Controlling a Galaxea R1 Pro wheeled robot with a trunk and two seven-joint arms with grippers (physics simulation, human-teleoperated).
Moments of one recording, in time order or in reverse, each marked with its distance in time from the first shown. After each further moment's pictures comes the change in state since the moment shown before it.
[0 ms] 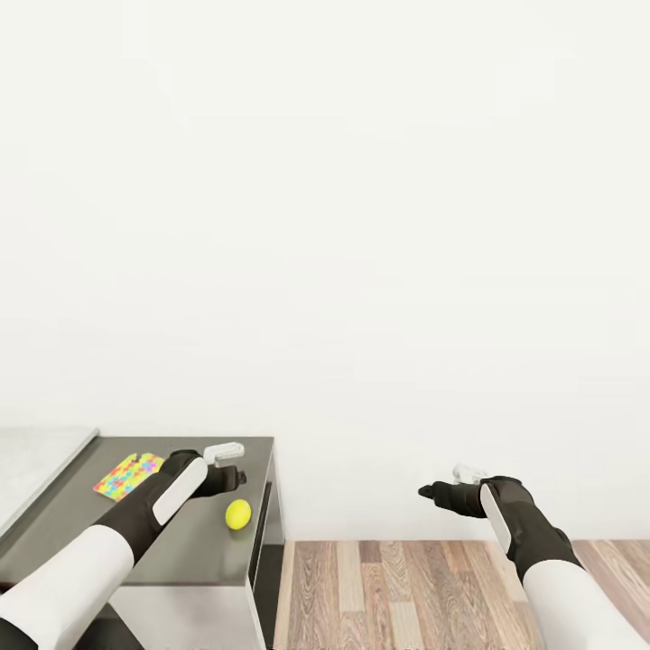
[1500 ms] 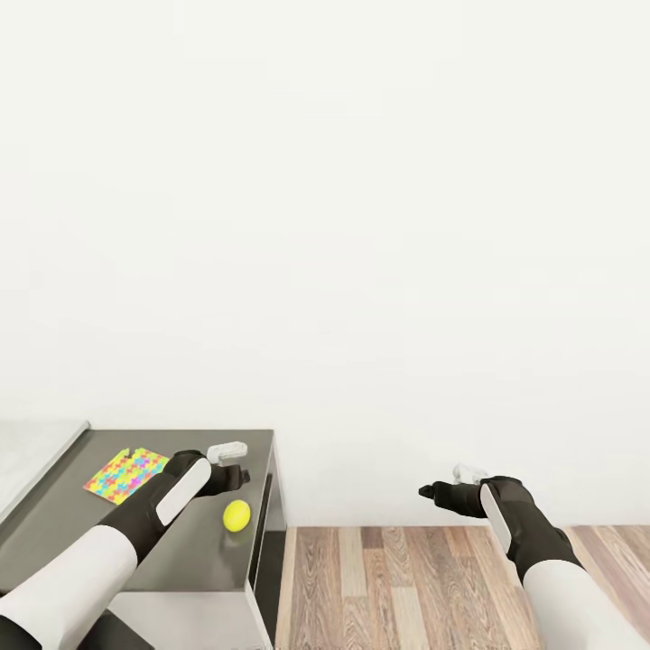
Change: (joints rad) left arm 0.000 -0.011 -0.009 0.000 0.000 -0.019 -0.002; right arm 0.000 0.000 0.000 0.000 0.000 0.000 0.000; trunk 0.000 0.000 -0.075
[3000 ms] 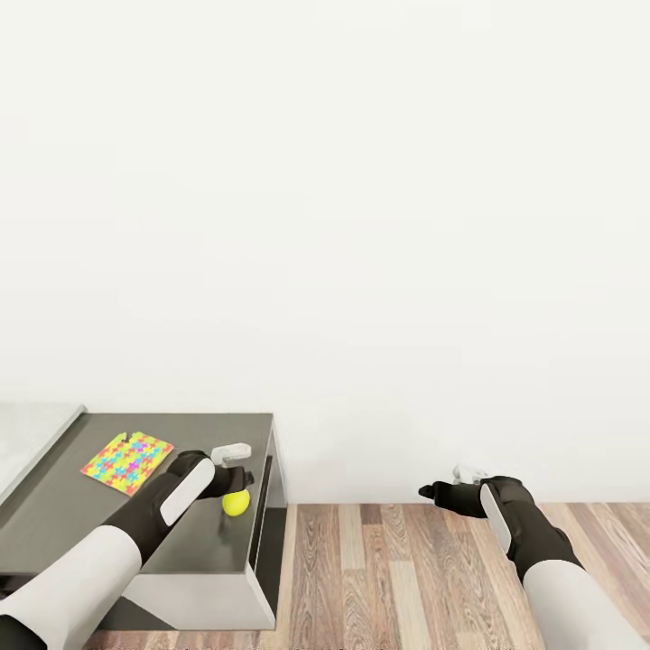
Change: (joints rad) left arm 0.000 -0.015 0.002 0.005 0.005 0.014 -0.001; right arm 0.000 0.000 0.000 0.000 0.000 0.000 0.000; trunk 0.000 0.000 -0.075
